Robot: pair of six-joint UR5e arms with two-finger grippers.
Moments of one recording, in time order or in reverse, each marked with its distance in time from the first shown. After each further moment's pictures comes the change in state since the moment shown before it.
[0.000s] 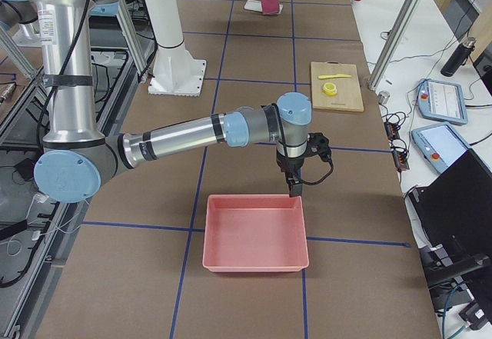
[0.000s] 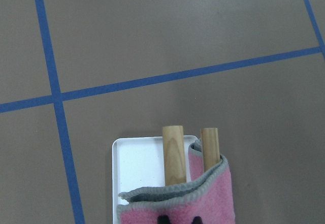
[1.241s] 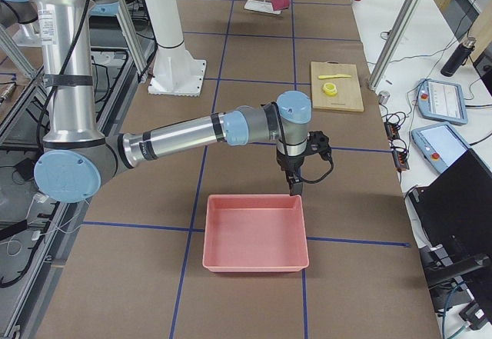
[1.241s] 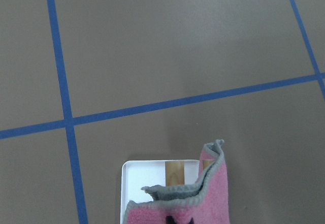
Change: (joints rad) left arm -0.074 -0.090 -0.004 0.026 0.001 -0.035; right arm 0.000 0.004 0.009 0.001 0.002 -0.001
